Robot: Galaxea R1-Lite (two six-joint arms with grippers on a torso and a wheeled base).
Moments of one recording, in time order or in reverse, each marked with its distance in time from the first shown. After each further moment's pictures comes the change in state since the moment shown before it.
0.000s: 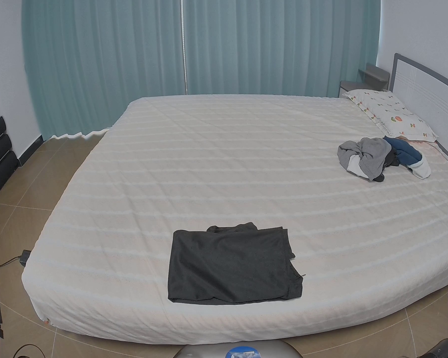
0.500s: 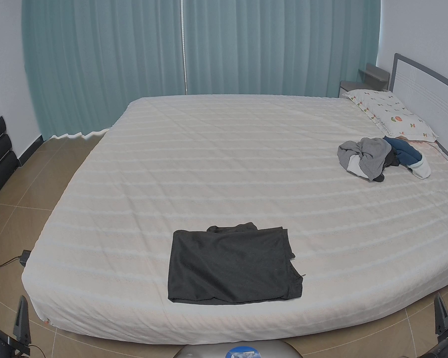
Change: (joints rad) left arm 0.048 -0.085 0.206 -0.135 -0.205 0.019; right arm -0.010 -0.031 0.211 -0.203 -0.037 -0.031
